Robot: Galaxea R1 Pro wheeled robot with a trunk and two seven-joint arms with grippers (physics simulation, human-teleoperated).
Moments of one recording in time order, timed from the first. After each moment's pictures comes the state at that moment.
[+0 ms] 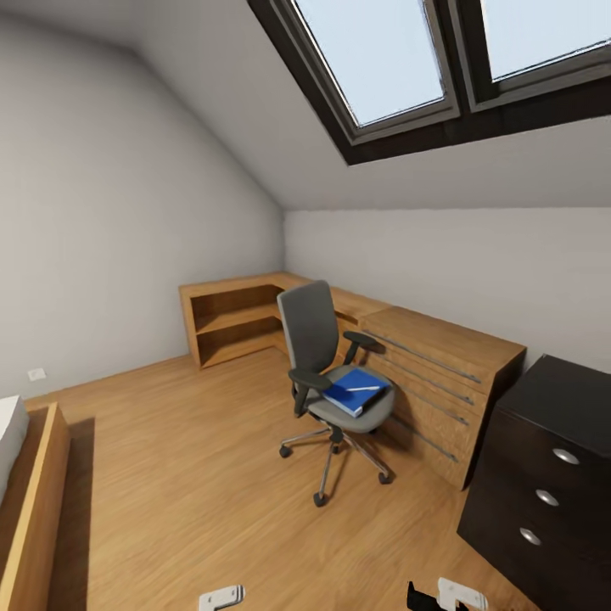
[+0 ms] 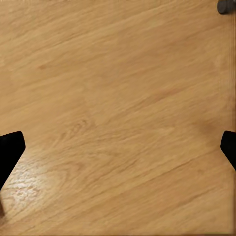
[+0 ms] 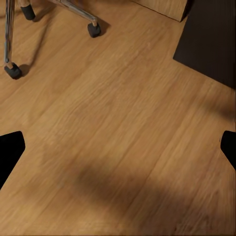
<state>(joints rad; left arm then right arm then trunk) -0.31 -0.11 -0.21 -0.30 0.34 -0.06 0.28 -0.45 0.01 -0.04 0.02 -0.19 -0.44 -0.17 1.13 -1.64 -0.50</state>
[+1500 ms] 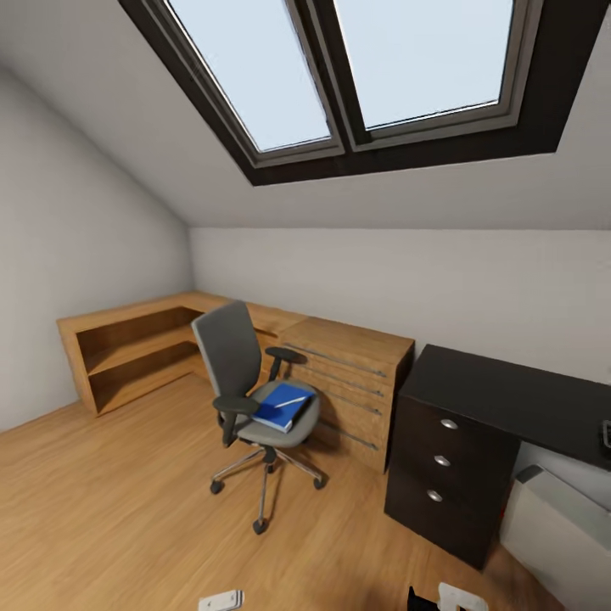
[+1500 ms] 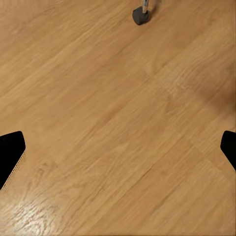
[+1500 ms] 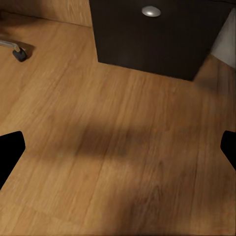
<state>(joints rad) -0.31 -0.11 -0.22 -0.29 0.34 -0.06 0.28 -0.44 0.02 -0.04 0.02 -0.19 -0.45 -0.17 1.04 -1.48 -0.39</state>
